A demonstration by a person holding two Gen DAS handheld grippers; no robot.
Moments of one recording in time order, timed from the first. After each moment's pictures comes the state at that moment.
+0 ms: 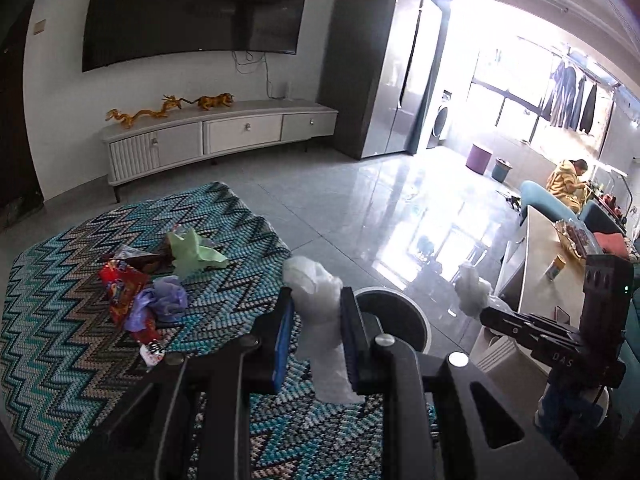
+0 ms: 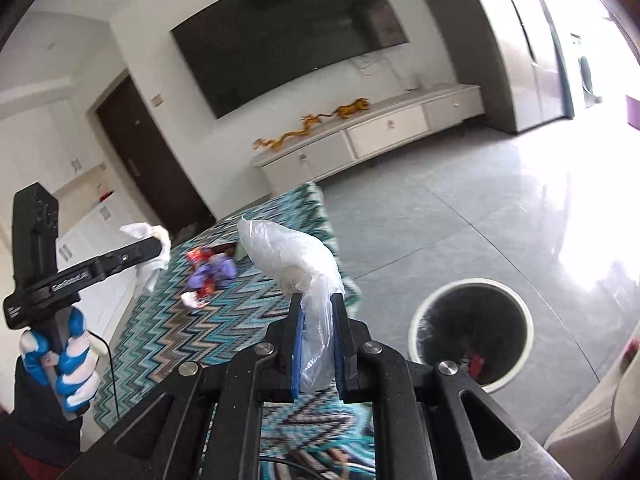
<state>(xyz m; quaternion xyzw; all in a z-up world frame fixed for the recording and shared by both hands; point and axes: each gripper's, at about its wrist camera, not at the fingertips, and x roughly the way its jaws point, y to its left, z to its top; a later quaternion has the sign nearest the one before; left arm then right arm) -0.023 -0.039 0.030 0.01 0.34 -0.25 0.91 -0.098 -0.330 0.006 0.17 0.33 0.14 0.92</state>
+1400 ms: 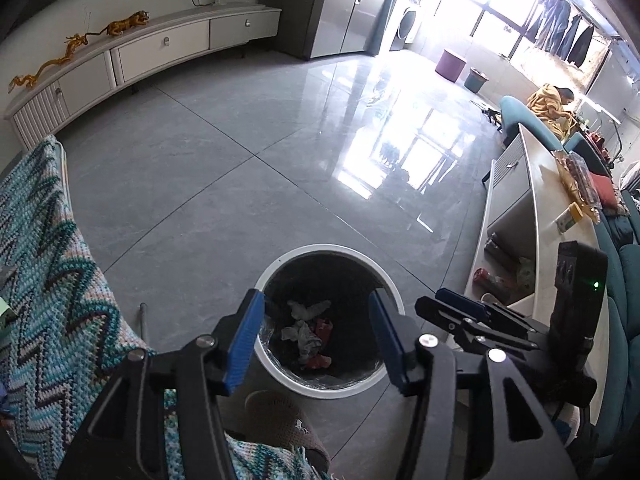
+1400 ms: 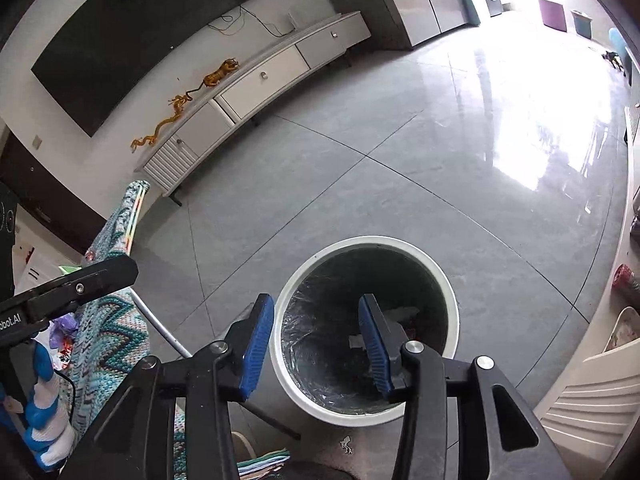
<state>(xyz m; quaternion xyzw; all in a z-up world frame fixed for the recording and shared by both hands) 0.111 -0.238 -0.094 0.07 0.49 -0.31 0.81 -0.004 -0.475 -0.121 0.25 0.43 0.00 0.87</state>
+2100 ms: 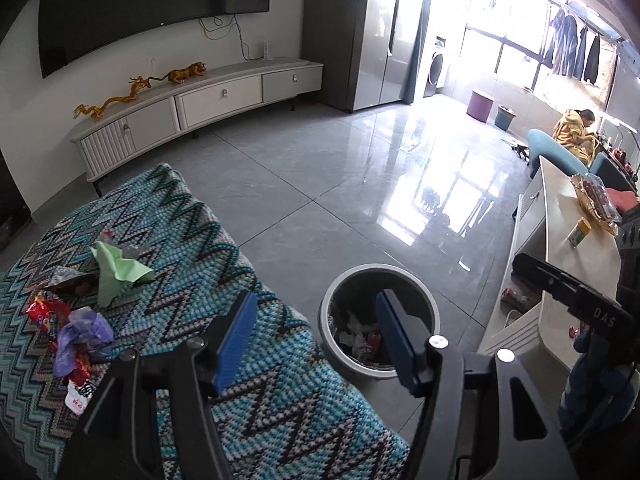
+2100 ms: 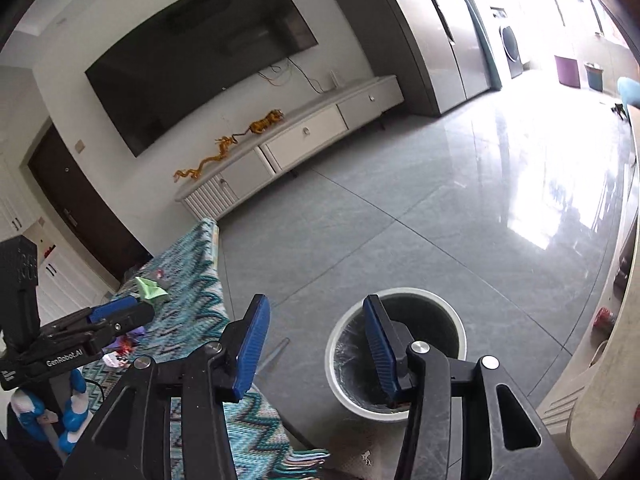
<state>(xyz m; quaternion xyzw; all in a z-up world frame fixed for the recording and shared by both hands) 0.037 -0.130 -0.014 0.07 0.40 -0.24 0.88 -0.057 -0.425 -0.003 0.21 0.34 0.02 0.92</state>
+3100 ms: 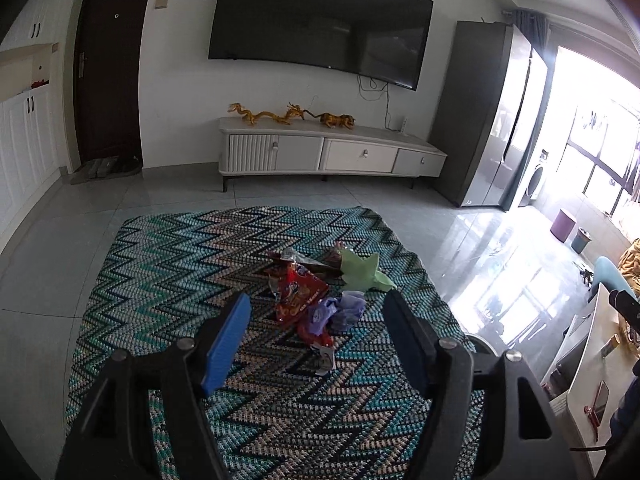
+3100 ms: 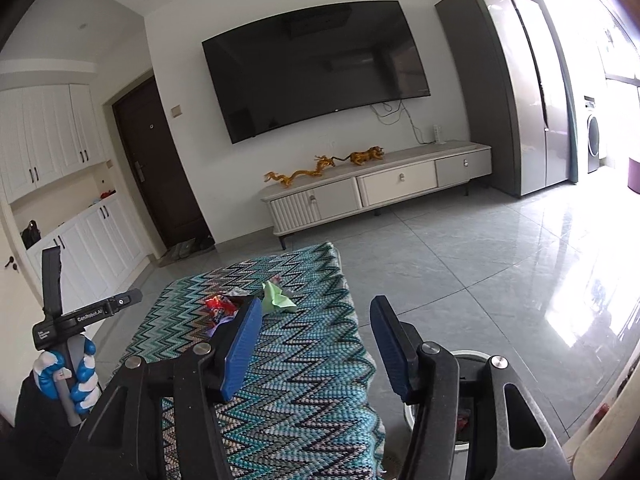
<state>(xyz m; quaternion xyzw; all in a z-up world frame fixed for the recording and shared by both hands) -0.015 0.137 0.046 -0.07 0.32 -0.06 0.94 -0.079 -0.280 0.095 0.10 0.27 0.15 0.95</state>
